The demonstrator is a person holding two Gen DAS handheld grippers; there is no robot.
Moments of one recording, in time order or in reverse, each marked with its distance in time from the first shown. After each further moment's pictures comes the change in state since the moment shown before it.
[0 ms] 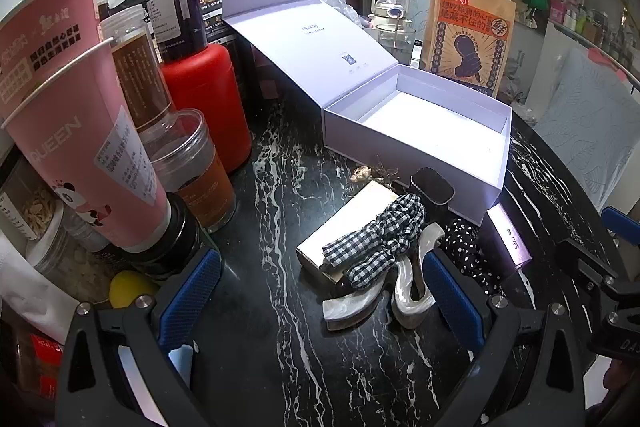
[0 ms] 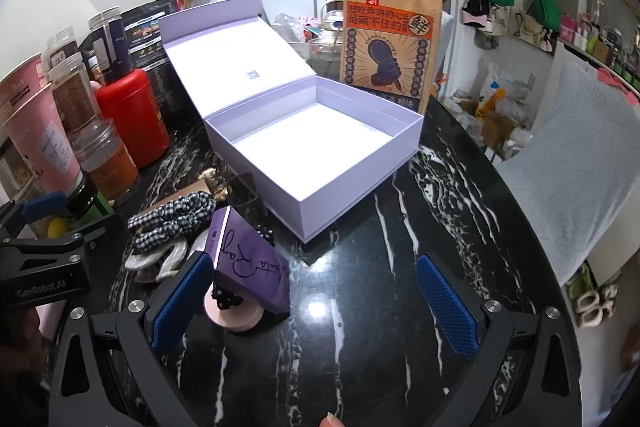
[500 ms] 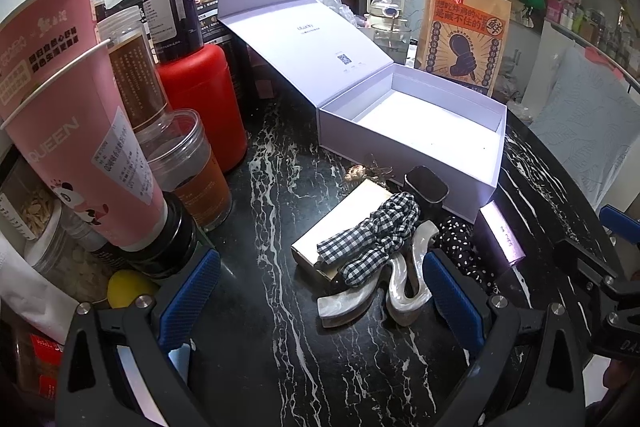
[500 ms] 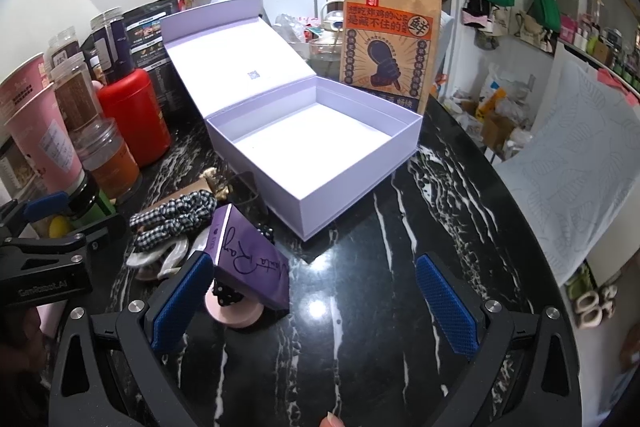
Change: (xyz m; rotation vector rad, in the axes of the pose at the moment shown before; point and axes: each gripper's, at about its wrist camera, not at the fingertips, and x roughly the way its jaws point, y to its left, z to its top) left arm -0.004 -0.002 0.000 0.004 0.001 -0.016; right arm -0.005 -0.001 -0.001 -0.003 -0.003 0.004
